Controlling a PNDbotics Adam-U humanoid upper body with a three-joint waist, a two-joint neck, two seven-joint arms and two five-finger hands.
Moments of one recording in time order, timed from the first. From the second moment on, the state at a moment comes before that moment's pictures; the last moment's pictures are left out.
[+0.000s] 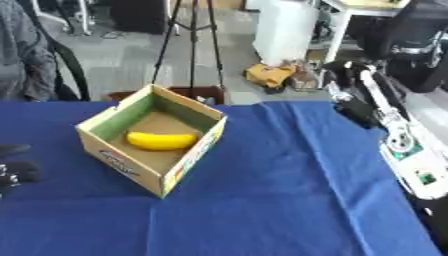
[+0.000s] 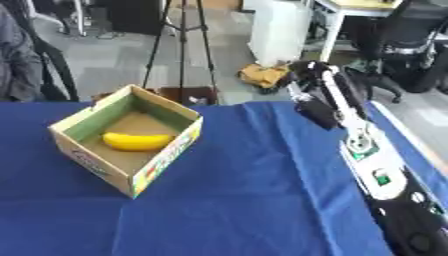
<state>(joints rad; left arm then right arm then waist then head) -0.26 0.32 -0.04 -1.77 0.28 0.00 0.02 -0.43 -0.53 -0.05 -1.52 0.20 -0.12 -0.17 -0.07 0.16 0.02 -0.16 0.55</state>
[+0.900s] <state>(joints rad) -0.25 0.32 -0.04 -1.77 0.28 0.00 0.03 -0.25 -0.39 -0.12 -1.62 -0.18 -0.11 -0.30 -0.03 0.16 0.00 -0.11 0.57</state>
